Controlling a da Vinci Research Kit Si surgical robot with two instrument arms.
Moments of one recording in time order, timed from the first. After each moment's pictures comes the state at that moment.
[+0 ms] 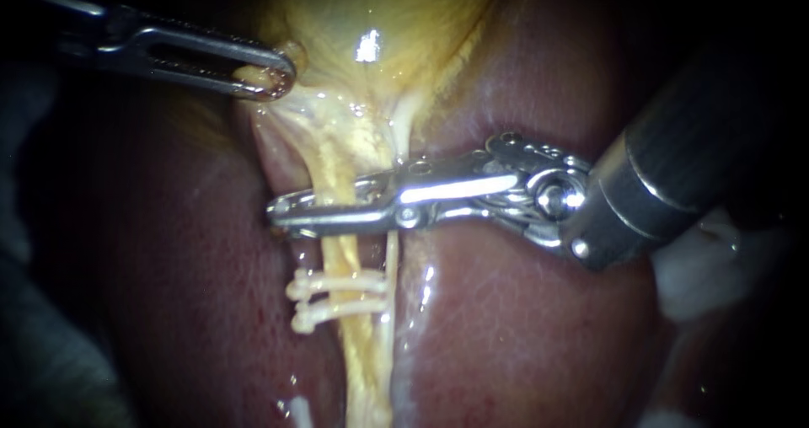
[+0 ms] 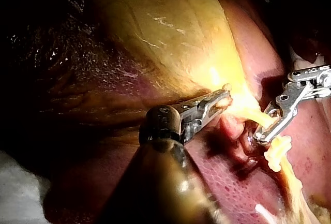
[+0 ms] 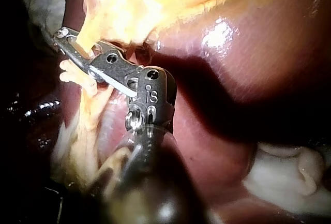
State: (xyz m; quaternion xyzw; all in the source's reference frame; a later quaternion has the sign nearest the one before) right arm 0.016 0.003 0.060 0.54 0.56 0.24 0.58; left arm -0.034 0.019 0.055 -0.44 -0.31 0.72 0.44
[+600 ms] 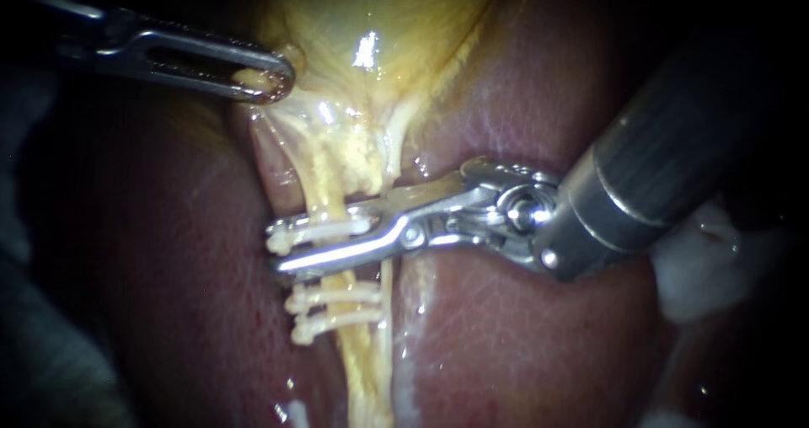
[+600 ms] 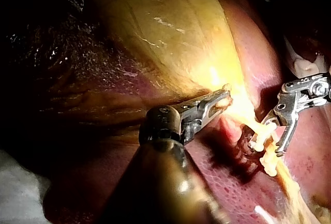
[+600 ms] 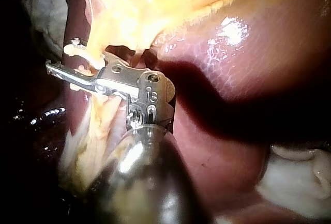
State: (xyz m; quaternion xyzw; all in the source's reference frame) right arm 0.019 0.001 0.062 0.55 0.55 0.26 0.57; left arm -0.034 0.019 0.055 -0.44 -0.31 0.72 0.44
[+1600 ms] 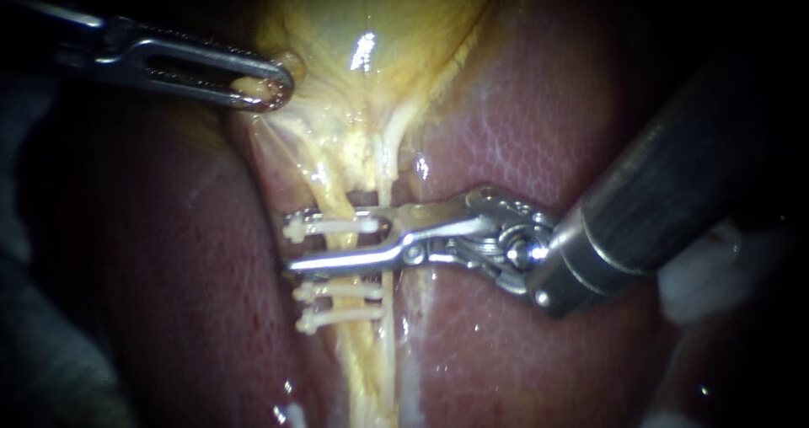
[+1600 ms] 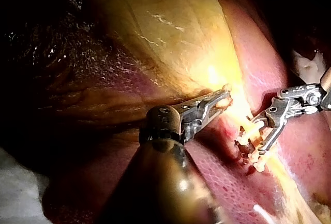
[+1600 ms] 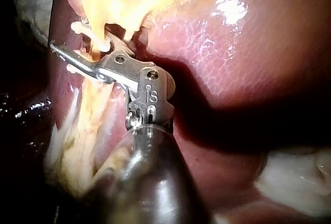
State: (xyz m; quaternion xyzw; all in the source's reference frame) right arm 0.017 -0.001 0.065 0.41 0.57 0.31 0.65; left arm -0.034 0.019 0.055 -0.44 -0.31 0.72 0.44
